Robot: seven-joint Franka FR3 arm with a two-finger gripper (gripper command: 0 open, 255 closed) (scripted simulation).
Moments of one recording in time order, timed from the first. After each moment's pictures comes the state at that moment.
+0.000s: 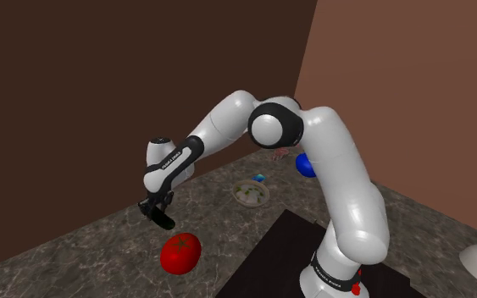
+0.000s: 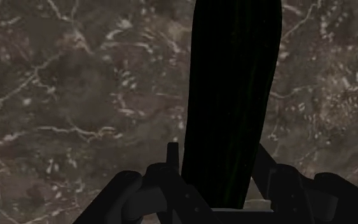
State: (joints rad) arm 0.16 0.69 0.10 -1.80 0.07 2.54 0.25
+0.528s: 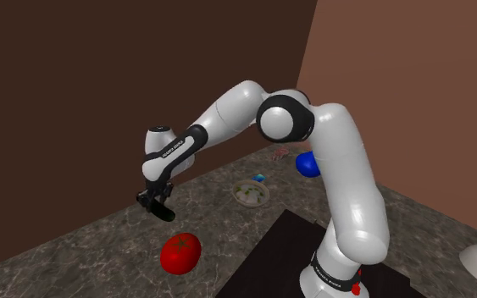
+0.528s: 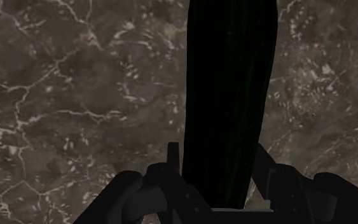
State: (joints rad) arm 0.16 0.61 0.10 -1.81 0.07 2.47 0.25
